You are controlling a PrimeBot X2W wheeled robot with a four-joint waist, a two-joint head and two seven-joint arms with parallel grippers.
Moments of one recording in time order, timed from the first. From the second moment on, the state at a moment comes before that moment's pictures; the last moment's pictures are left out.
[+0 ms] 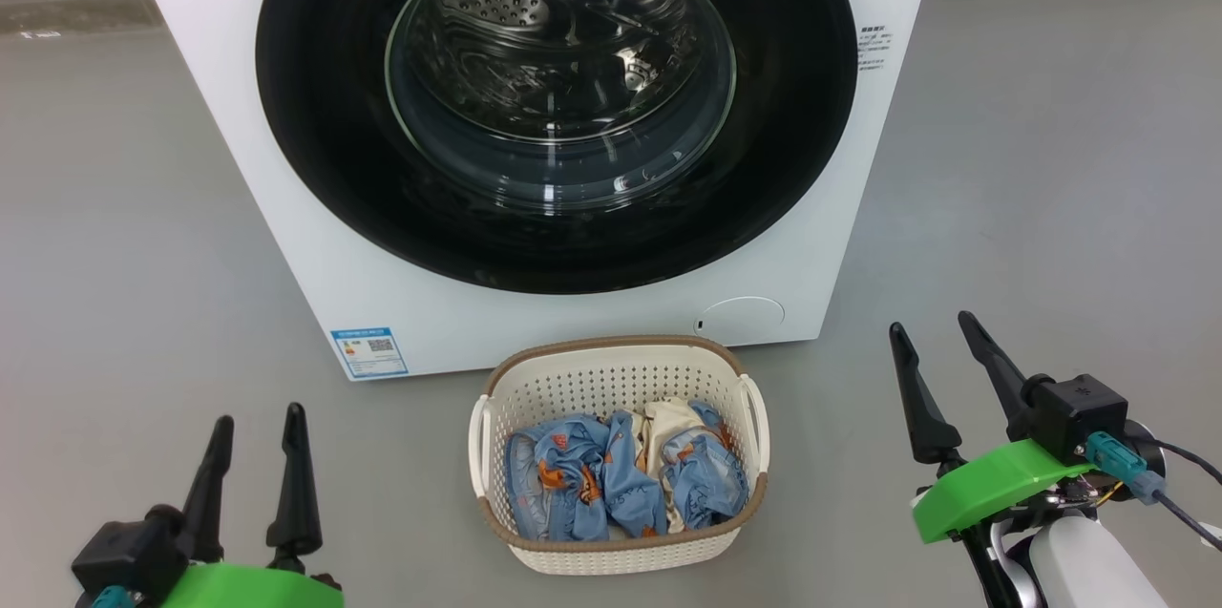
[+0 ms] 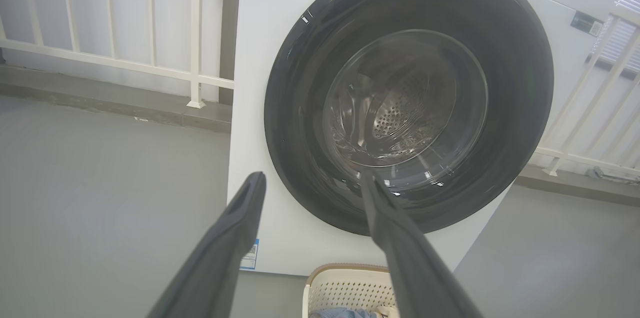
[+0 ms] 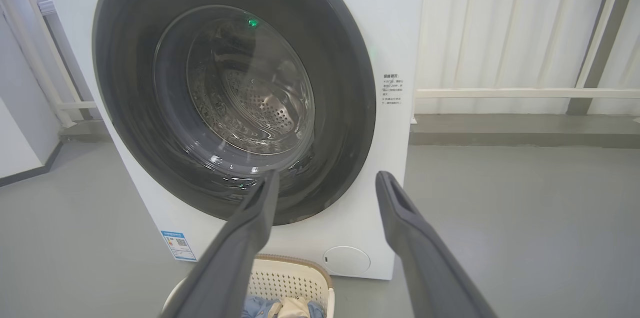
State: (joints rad) left arm -0.11 0.10 -0.02 0.30 -0.41 -0.13 -0.24; right arm -0.21 -0.10 0.09 0.38 0.23 0.13 -0.23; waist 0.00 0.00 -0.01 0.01
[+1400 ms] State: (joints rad) left arm -0.12 0.11 -0.02 0.29 -0.36 -0.13 -0.26; right arm -0.21 -0.09 0.09 0.37 0.17 0.13 -0.25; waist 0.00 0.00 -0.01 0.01
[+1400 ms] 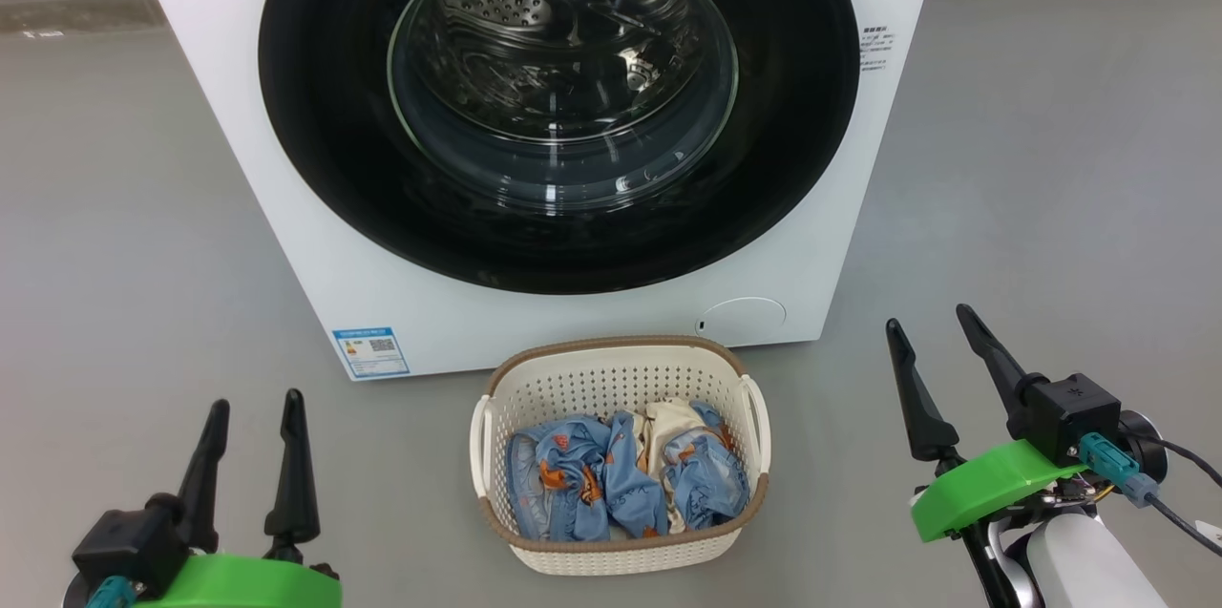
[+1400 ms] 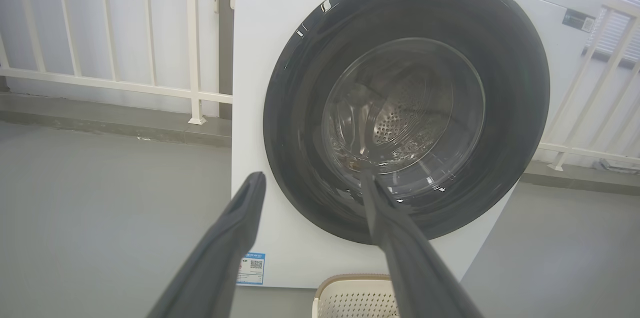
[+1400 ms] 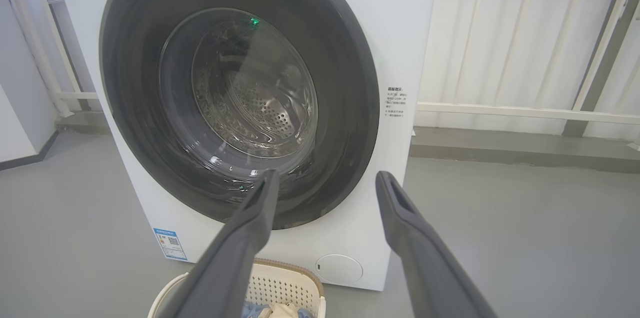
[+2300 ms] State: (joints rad) left arm -0.12 0.11 -0.02 0.28 -0.37 -0.13 -0.26; right arm -0.21 -0.09 0.09 0.38 0.17 0.13 -0.25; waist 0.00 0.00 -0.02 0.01
